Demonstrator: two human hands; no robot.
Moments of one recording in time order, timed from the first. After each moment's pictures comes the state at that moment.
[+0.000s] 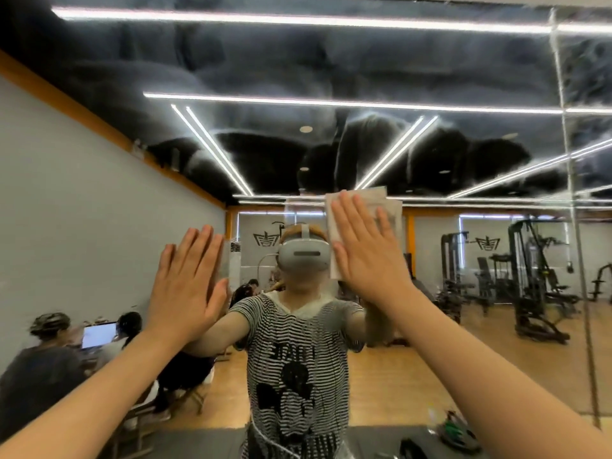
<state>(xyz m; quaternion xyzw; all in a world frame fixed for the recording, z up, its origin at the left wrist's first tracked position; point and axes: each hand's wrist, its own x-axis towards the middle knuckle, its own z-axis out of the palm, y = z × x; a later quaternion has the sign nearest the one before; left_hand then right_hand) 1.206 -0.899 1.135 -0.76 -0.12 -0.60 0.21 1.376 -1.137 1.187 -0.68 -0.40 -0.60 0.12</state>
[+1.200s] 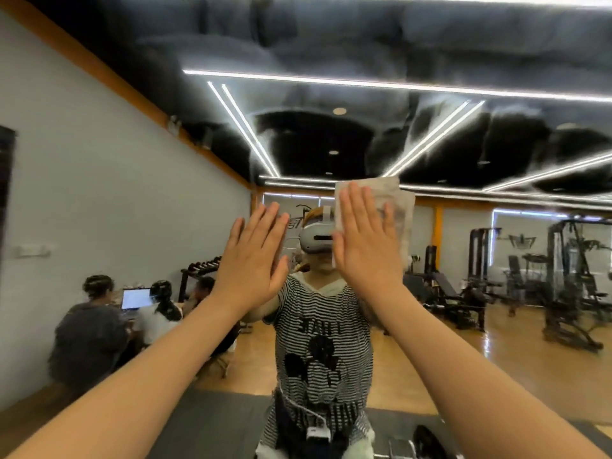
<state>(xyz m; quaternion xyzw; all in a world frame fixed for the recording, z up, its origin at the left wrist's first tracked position) 1.193 -0.899 1.137 -0.78 -0.09 -0.58 0.22 1.317 -1.059 1.169 -0.70 -0.38 -0.59 0.16</state>
